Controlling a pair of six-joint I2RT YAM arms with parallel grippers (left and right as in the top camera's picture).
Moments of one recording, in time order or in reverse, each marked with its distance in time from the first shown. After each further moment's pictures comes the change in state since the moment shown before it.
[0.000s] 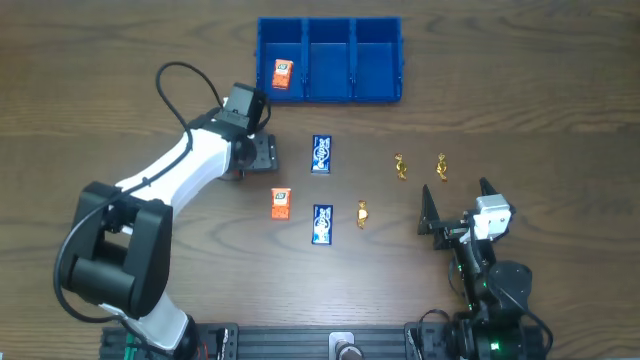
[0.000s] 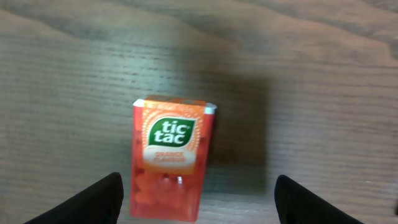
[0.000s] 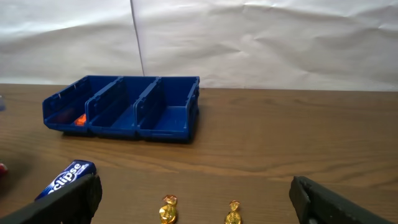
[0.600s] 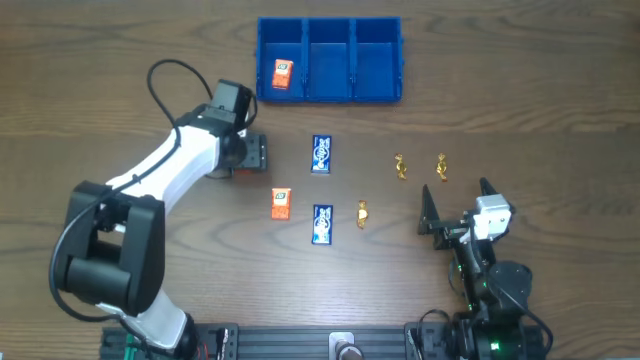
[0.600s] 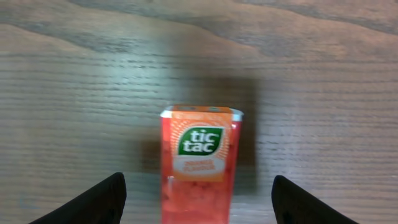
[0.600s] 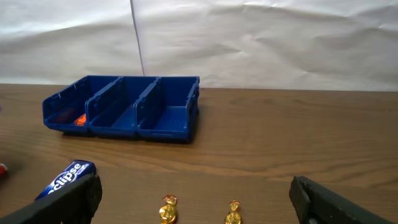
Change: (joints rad) left arm 0.060 0.000 0.000 -0.002 0.043 0.121; right arm 0.000 0.000 0.000 0.000 0.000 0.000
